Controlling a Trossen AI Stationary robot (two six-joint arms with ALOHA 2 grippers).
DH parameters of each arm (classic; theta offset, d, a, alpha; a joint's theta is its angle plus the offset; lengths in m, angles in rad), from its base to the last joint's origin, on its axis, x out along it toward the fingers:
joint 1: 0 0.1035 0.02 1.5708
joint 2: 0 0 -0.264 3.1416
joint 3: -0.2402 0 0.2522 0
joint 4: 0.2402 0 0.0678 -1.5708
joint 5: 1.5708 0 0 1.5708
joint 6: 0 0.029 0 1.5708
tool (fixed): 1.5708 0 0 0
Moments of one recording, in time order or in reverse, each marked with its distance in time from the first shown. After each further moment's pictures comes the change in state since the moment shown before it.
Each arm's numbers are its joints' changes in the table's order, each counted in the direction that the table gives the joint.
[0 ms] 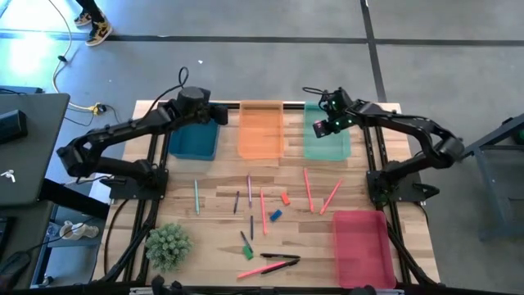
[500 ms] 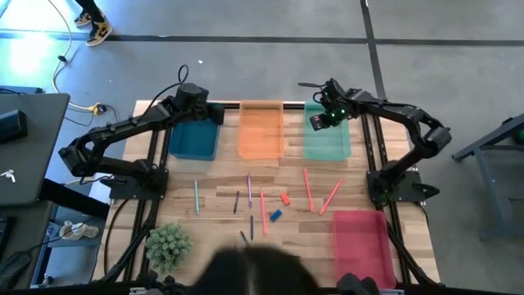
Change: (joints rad) left arm 0.083 -0.018 0.000 0.071 0.014 0.149; right arm -0.023 -0.161 -0.209 0.206 0.079 -0.008
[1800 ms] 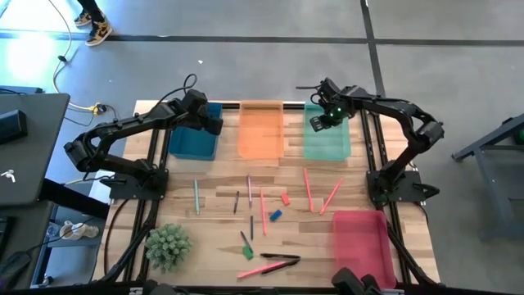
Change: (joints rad) left arm 0.008 -0.069 0.000 0.247 0.033 -0.029; right arm -0.010 -0.083 -0.070 0.105 0.049 -0.045
